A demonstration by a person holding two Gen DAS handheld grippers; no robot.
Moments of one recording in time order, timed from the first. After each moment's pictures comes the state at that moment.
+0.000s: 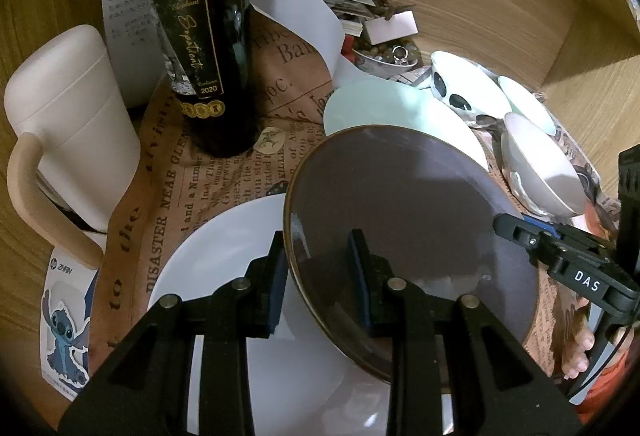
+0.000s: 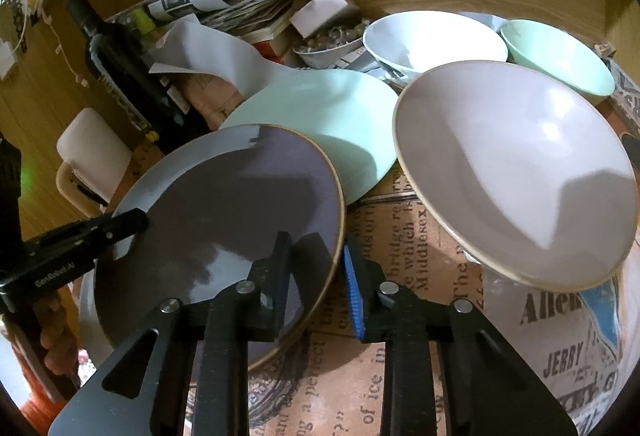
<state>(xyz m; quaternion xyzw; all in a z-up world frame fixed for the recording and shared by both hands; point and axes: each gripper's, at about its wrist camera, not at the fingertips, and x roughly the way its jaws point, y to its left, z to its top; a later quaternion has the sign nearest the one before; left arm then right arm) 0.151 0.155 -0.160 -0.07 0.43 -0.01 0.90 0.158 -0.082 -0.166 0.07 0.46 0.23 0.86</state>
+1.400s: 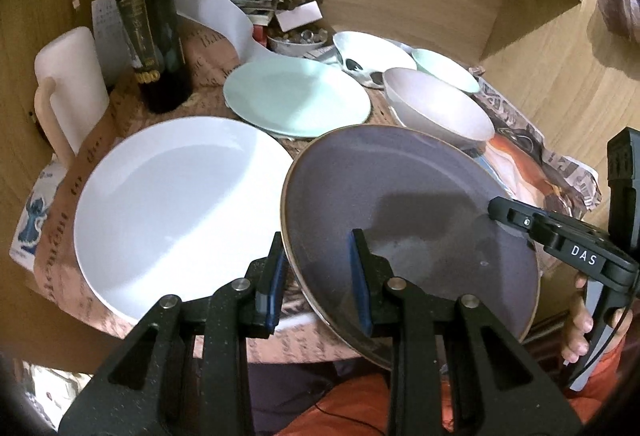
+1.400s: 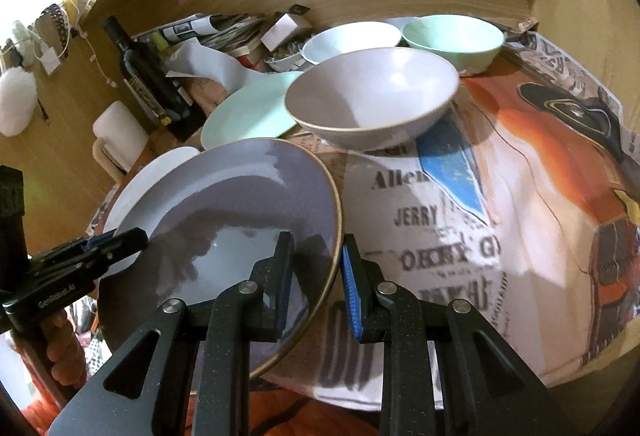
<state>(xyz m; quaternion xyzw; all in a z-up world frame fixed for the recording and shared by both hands) 0.053 0.043 -0.156 -0.07 0.41 -0.04 0.91 0.068 -0.186 -0.148 0.09 0.43 0.23 0.87</state>
